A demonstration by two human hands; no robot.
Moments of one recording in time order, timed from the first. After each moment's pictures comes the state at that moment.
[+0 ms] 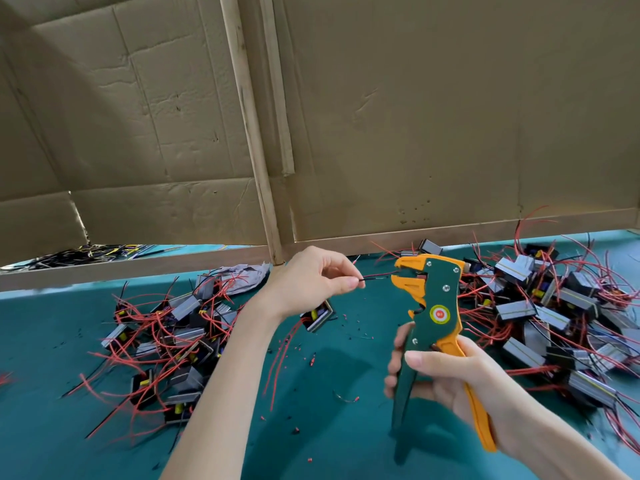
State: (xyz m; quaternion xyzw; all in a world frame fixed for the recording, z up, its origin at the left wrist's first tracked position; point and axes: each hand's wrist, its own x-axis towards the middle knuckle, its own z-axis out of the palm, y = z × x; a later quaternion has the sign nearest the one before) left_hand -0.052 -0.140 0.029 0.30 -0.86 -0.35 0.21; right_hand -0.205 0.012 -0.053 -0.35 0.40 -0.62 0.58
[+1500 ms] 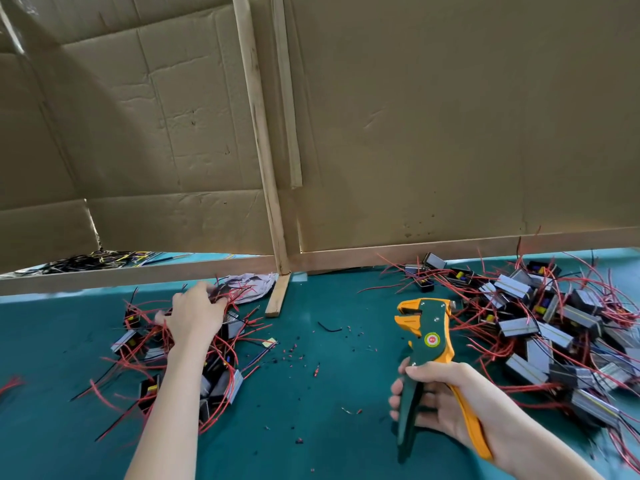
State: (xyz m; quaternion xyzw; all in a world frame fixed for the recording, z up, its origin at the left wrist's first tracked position) left_hand 0.054 -0.240 -0.039 0.70 -0.66 -0.09 0.28; right_hand -0.210 0.006 -0.065 -0.22 0.47 -0.57 0.64
